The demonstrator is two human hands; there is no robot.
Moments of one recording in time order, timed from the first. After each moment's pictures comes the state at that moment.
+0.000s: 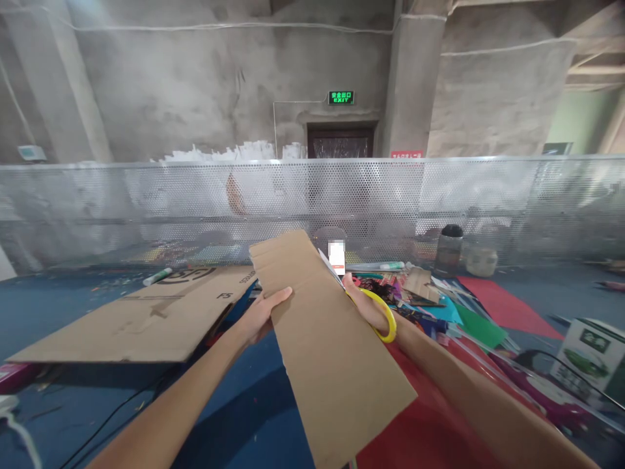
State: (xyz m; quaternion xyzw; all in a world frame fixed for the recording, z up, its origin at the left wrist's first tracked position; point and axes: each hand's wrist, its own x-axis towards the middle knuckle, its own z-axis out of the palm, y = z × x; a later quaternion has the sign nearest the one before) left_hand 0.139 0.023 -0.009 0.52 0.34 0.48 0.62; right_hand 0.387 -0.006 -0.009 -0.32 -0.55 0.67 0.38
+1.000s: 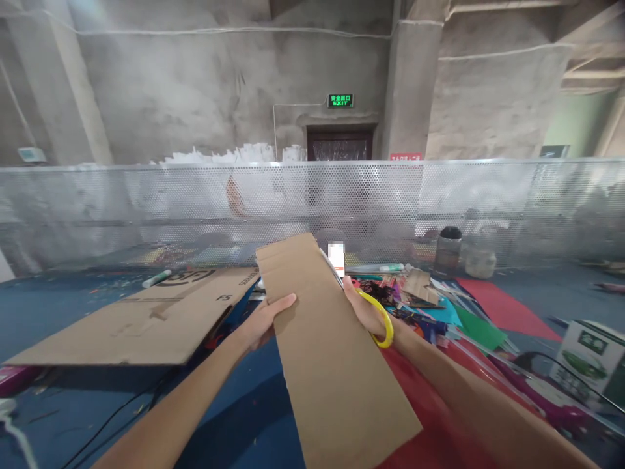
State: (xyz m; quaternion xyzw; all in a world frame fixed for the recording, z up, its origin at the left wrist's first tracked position) left_hand 0.142 0.020 -0.014 0.52 0.33 0.45 0.64; right_hand 0.390 0.002 -0.019 -0.35 -0.60 0.57 0.44
